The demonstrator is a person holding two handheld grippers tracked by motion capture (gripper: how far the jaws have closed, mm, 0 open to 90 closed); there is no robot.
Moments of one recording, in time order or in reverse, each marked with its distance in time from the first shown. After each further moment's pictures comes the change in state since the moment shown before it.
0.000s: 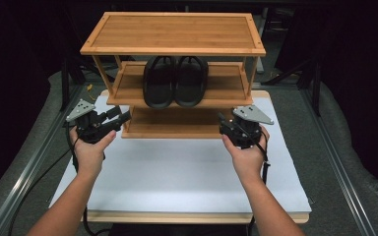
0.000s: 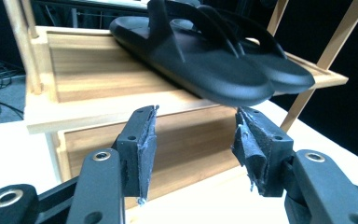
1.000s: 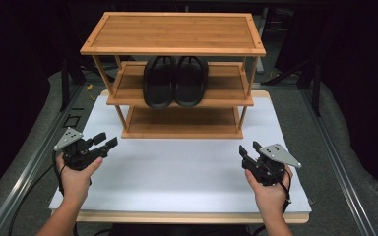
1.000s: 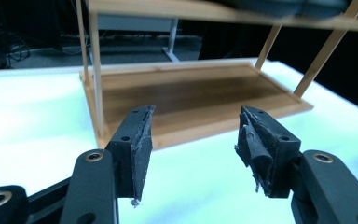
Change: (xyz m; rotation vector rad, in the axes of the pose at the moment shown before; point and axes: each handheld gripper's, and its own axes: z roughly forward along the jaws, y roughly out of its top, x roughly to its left) left arm 0.020 -0.067 -0.041 0.076 0.049 -0.010; right arm -0.030 -0.084 -0.054 0.039 -0.036 0.051
